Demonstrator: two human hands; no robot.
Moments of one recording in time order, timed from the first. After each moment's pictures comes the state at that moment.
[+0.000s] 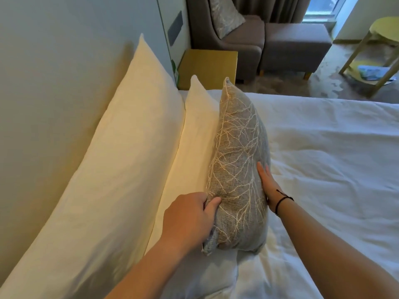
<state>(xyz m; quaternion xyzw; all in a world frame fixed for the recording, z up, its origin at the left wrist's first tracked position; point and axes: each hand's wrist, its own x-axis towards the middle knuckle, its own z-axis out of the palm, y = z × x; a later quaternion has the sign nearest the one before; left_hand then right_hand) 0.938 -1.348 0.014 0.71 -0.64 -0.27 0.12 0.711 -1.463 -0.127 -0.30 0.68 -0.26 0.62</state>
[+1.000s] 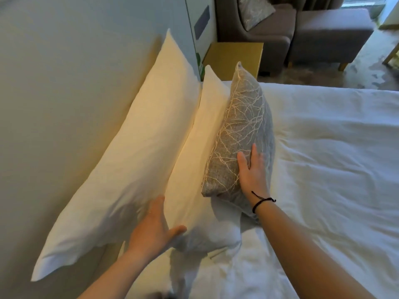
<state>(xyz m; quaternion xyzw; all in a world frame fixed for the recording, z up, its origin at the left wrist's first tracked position) 1.012 -1.198 -0.026 0.81 -0.54 -0.23 0.04 0.772 -1.365 -0.056 -0.52 0.65 -0.33 0.46</state>
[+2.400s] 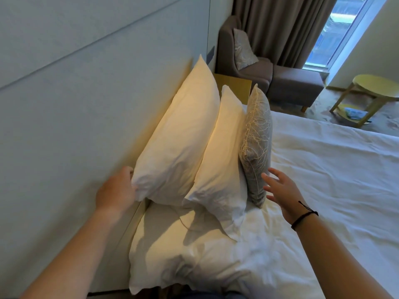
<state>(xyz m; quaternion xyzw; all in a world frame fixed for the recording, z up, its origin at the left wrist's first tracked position) 1.193 -1.060 0.069 0.84 -0.52 -0.07 0.10 0.789 -1.148 0.057 -0.45 0.65 -0.35 0.50</state>
